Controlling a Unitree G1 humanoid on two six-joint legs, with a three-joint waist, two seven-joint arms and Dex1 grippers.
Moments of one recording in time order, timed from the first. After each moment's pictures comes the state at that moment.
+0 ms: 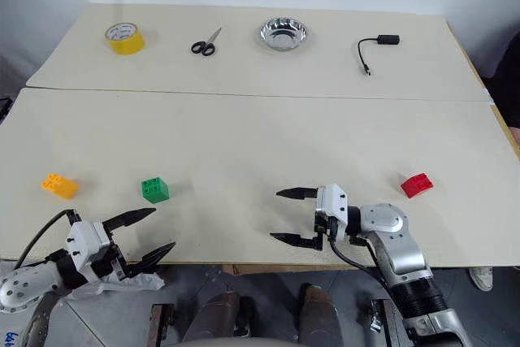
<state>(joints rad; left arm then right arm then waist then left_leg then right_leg) 0.36 0.63 0.30 -0.22 -0.39 -0.13 -0.90 -0.21 -0.48 0.15 0.04 0.37 -0.10 1.23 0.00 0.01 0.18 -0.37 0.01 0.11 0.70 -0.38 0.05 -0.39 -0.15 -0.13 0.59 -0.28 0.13</state>
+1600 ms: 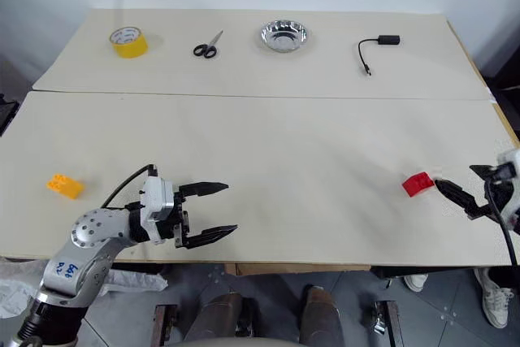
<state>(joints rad) -0.05 0.59 -0.02 -0.35 -0.46 0.21 -0.93 0.01 -0.99 -0.49 0.08 0.54 0.56 0.80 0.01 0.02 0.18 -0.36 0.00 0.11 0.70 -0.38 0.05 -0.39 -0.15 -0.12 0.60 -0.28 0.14</state>
